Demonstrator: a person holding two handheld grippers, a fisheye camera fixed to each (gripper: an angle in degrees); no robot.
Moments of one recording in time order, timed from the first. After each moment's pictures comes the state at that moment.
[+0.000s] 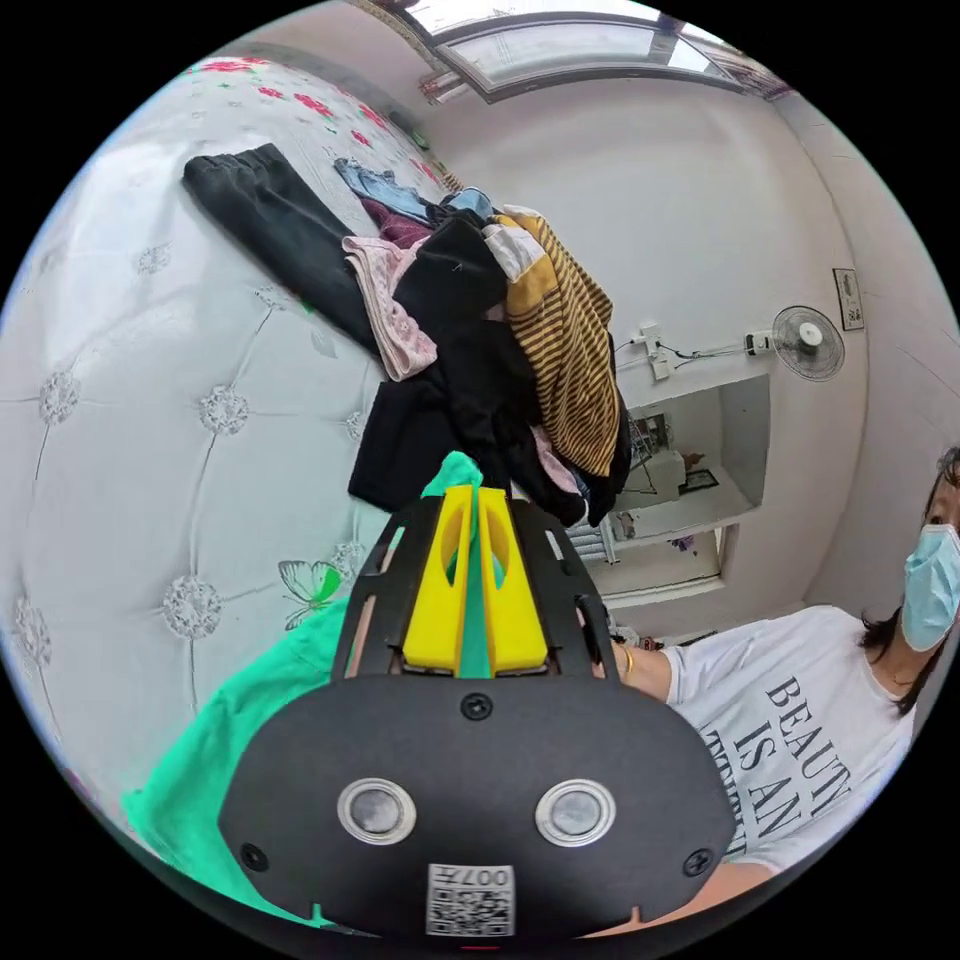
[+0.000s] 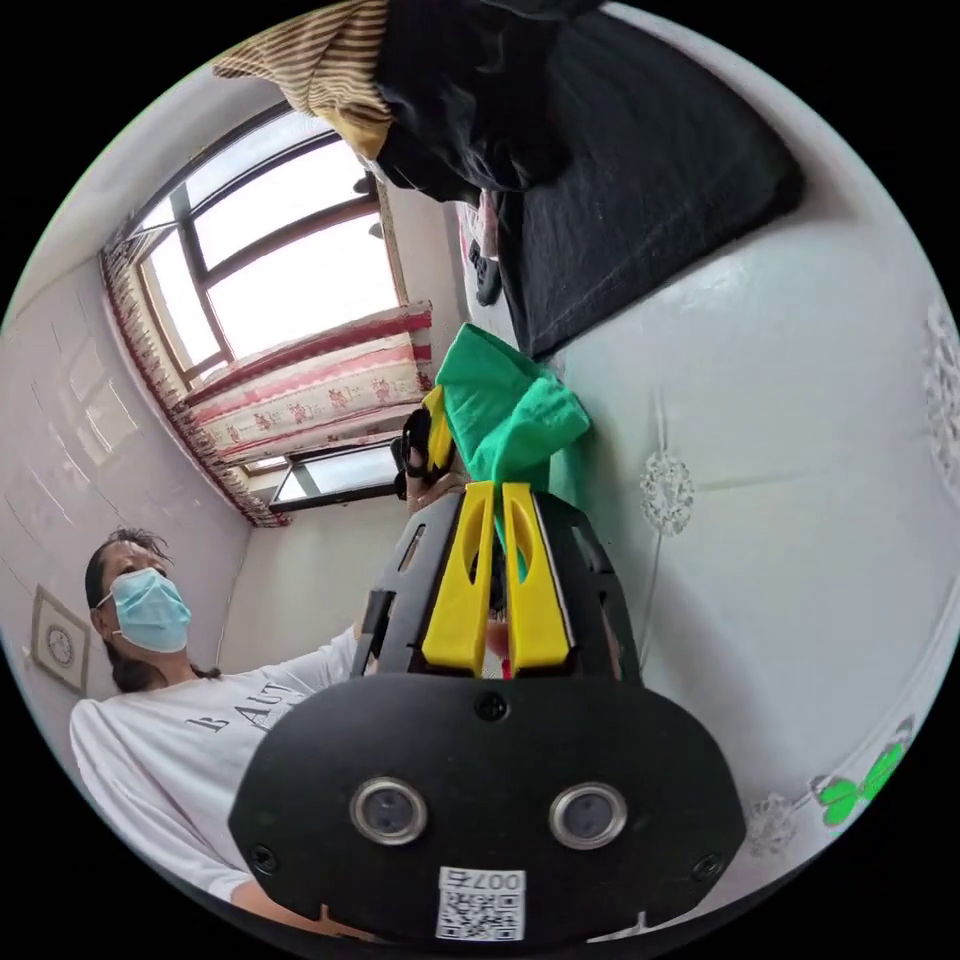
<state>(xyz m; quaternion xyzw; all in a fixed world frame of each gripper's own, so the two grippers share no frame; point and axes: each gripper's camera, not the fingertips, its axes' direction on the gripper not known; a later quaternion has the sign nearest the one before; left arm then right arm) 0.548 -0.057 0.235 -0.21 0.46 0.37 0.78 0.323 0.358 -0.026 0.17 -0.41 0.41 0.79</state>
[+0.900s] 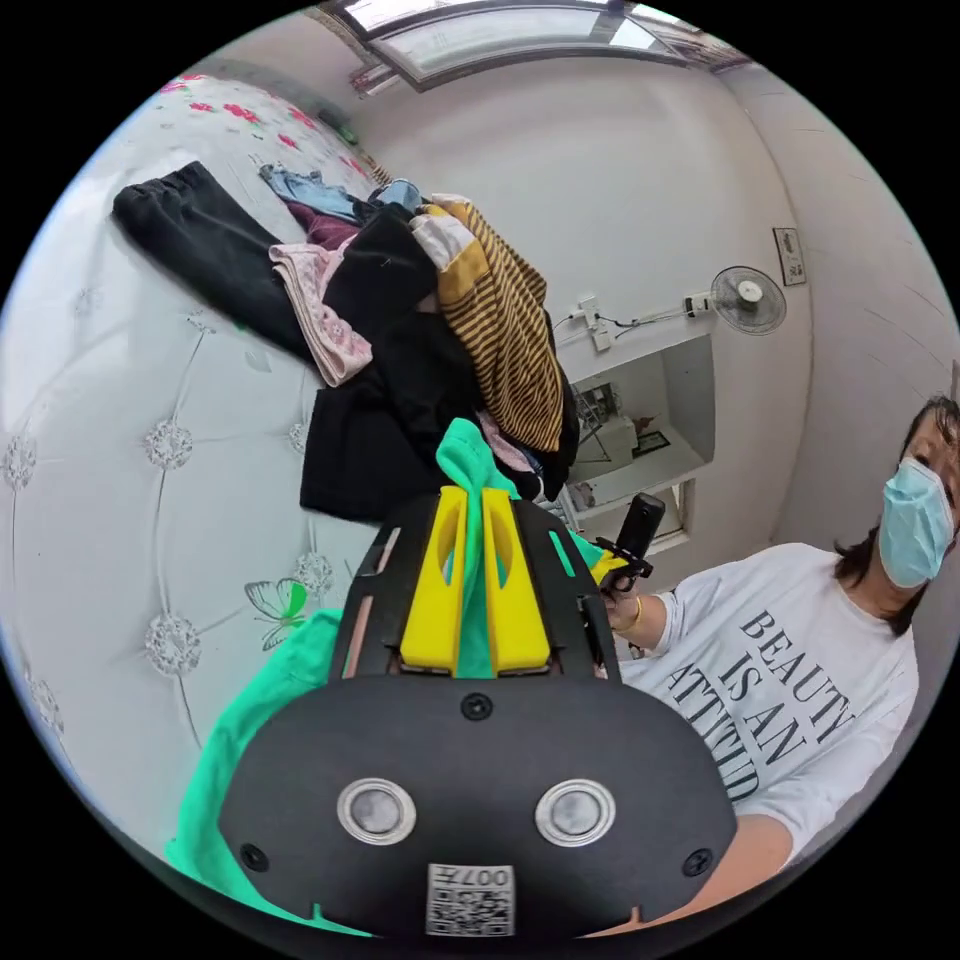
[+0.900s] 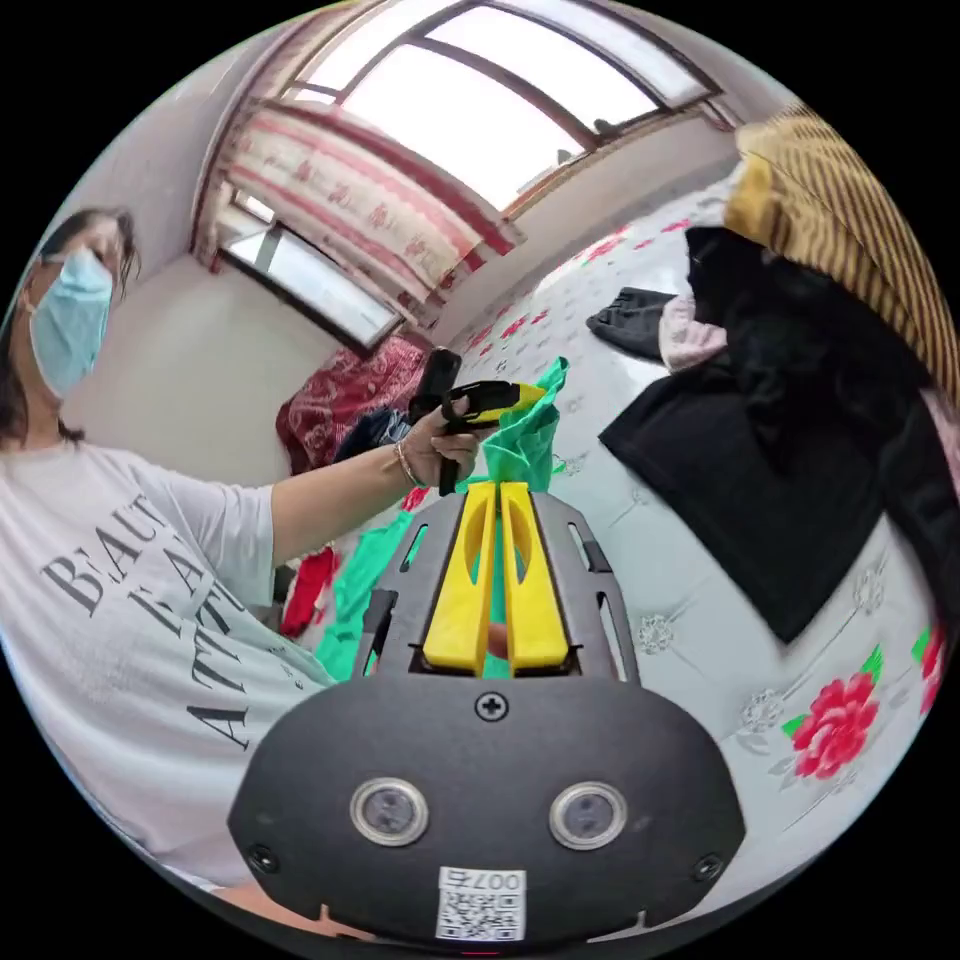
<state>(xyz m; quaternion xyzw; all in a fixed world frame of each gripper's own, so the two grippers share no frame) 0.494 -0.077 0.201 -0.20 0.55 0.42 0.69 0.106 0.212 -0.152 0.12 -0.14 -0.03 0.98</state>
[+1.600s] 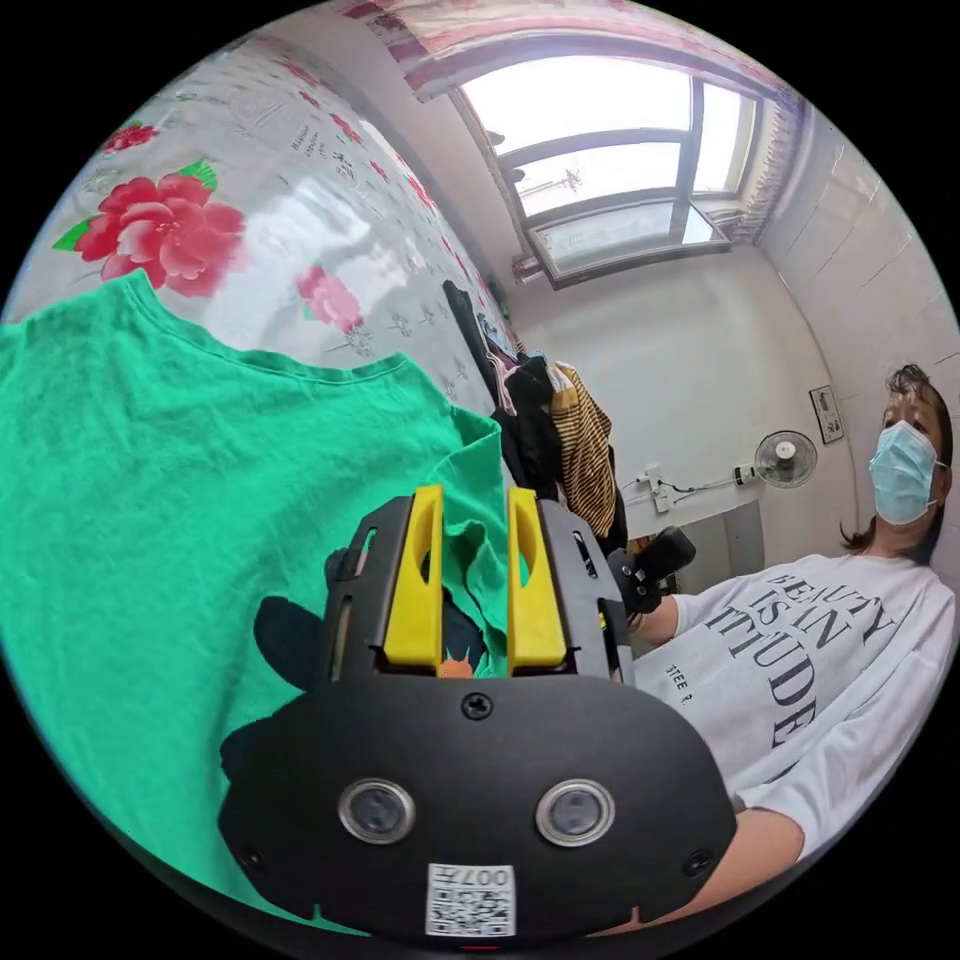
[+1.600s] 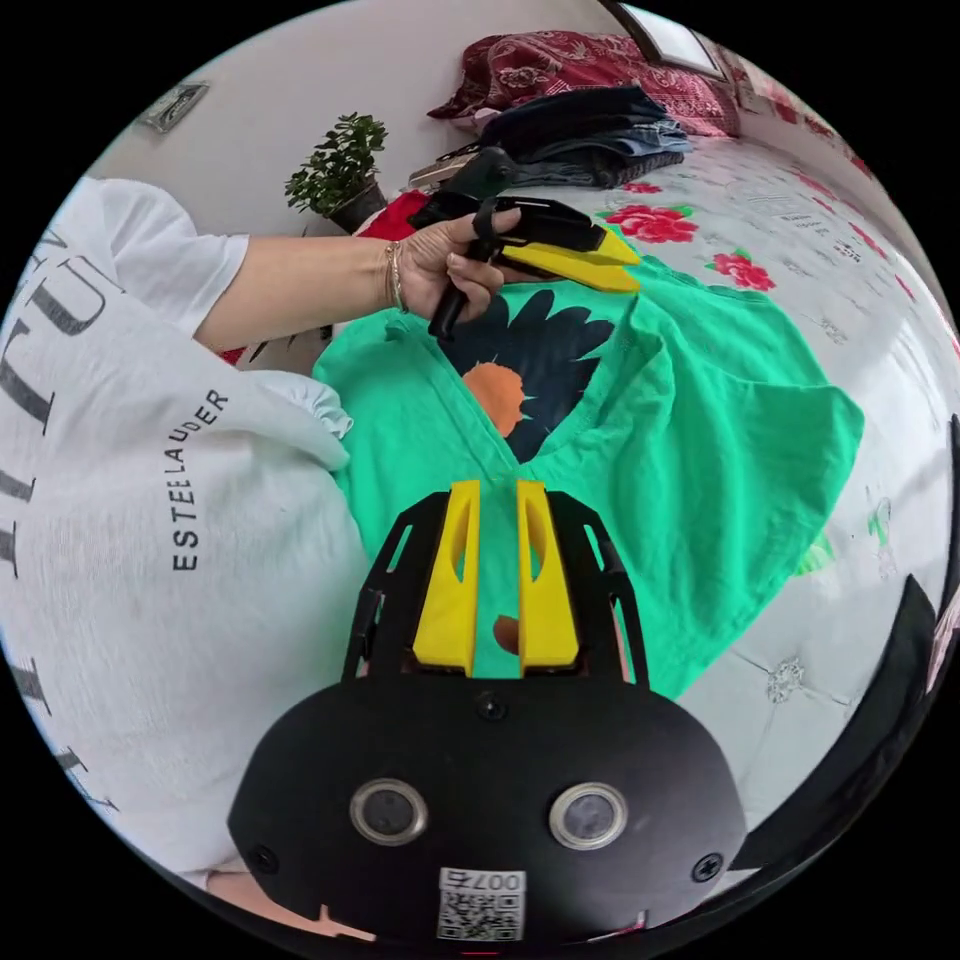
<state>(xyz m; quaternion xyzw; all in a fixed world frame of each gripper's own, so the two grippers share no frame) 0.121 -0.005 0.160 -0.03 0.52 0.17 0.84 -0.168 0.163 0.026 -0.22 -0.23 -0.37 0.87</state>
